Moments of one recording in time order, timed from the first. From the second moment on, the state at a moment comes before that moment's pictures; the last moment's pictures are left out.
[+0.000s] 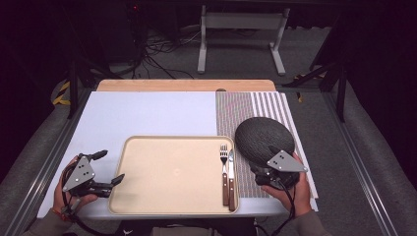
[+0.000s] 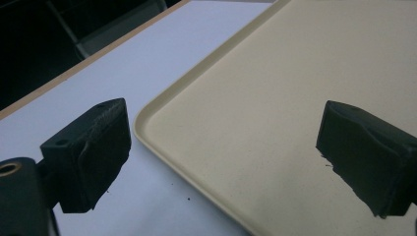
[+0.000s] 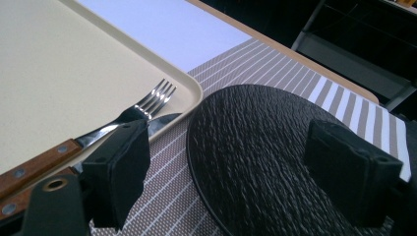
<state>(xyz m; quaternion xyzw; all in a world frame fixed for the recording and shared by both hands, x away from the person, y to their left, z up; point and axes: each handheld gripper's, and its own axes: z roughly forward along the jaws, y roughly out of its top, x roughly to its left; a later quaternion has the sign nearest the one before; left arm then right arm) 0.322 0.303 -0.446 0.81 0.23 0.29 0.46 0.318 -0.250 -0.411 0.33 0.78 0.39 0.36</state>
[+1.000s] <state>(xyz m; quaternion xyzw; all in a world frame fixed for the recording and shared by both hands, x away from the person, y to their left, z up) 0.321 0.309 -0.447 0.81 0.24 0.29 0.46 0.309 -0.296 -0.429 0.38 0.77 0.37 0.35</state>
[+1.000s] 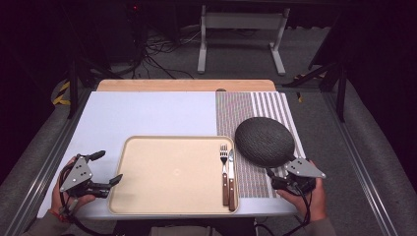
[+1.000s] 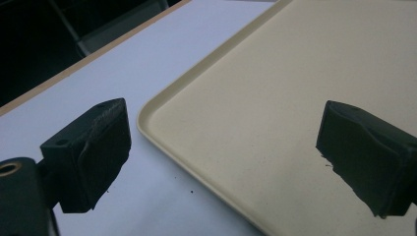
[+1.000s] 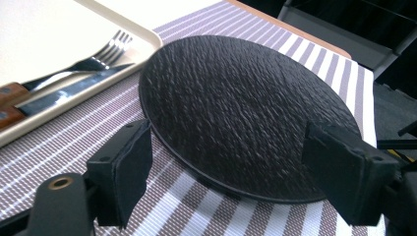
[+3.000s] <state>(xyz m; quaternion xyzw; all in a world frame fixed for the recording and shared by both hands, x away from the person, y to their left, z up) 0.318 0.304 -0.446 0.81 0.23 0.29 0.45 0.341 -0.290 -0.457 0.25 0.84 0.19 0.44</state>
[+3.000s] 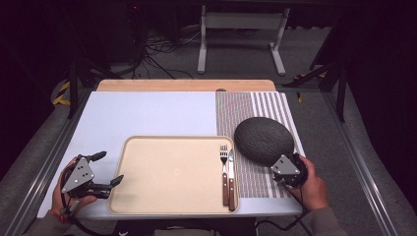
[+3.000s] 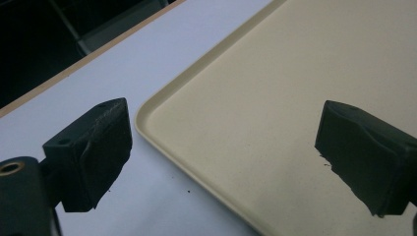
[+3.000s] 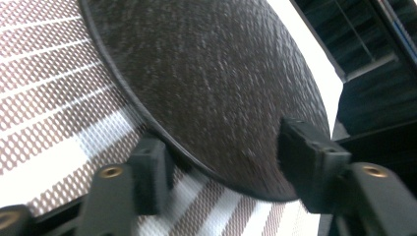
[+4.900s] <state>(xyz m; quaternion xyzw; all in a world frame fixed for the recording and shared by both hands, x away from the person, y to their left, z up) 0.318 0.307 -0.445 0.81 0.23 0.30 0.45 0.331 -0.218 -0.440 0.09 0.82 0.09 0.56</state>
